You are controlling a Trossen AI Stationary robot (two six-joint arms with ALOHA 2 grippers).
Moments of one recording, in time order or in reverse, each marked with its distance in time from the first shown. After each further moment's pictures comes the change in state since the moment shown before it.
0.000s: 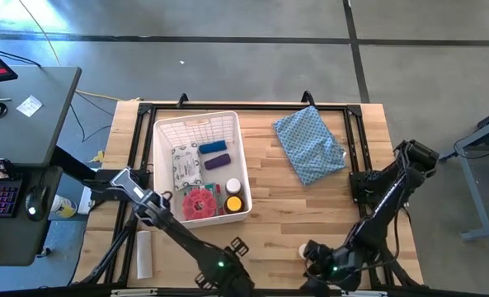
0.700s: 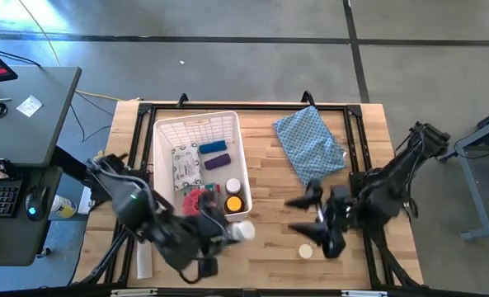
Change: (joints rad) left arm -0.017 -0.543 0.002 0.299 -0.487 -0.720; right arm -0.177 -0.282 0.000 0.738 0.467 -1.192
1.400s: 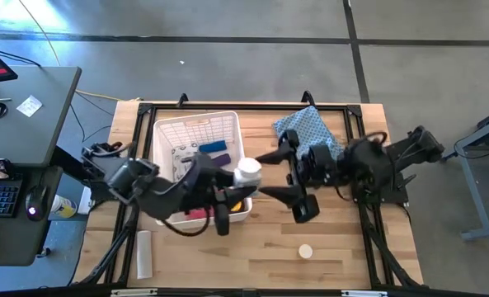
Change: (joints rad) left arm 0.125 -0.083 -0.001 0.411 -0.258 -0.013; right arm -0.378 0.140 0.434 -0.233 -0.507 -0.268
